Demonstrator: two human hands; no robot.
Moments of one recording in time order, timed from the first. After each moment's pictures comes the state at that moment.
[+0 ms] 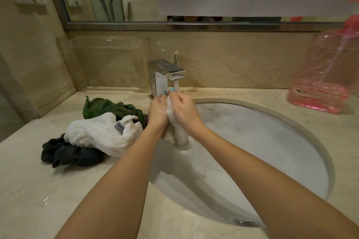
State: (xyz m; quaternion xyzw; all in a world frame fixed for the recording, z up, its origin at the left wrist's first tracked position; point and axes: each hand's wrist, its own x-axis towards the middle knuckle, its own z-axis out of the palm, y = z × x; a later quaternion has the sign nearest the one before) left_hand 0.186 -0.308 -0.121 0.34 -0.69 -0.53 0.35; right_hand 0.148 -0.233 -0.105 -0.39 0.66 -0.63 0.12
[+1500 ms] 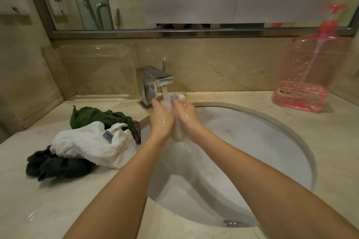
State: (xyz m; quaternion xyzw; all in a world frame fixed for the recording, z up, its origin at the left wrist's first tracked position) left_hand 0.169 -0.276 -0.116 0.38 -0.71 -0.47 0.36; right_hand 0.111 -0.229 -0.120 -0.25 0.65 -0.68 0.22
